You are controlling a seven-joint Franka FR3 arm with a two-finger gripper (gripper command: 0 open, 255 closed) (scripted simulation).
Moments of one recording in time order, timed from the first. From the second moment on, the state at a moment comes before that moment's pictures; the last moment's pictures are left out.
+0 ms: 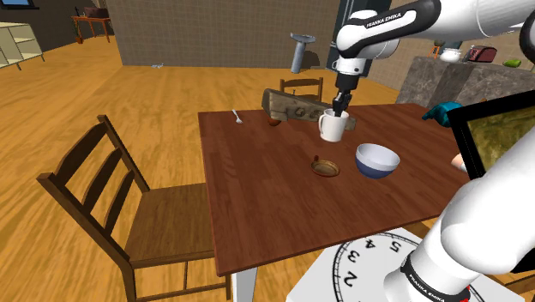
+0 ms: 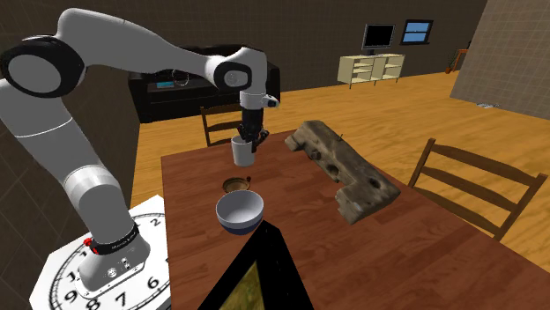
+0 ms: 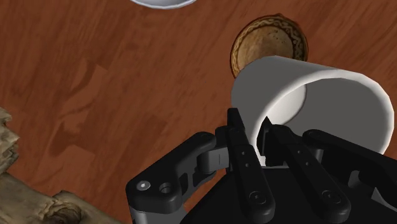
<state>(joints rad) -0.09 -0.13 -0.38 -2.04 -0.03 1.85 -0.55</state>
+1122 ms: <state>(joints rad) -0.07 -0.19 -0.34 -2.27 -0.05 2.02 -0.46</state>
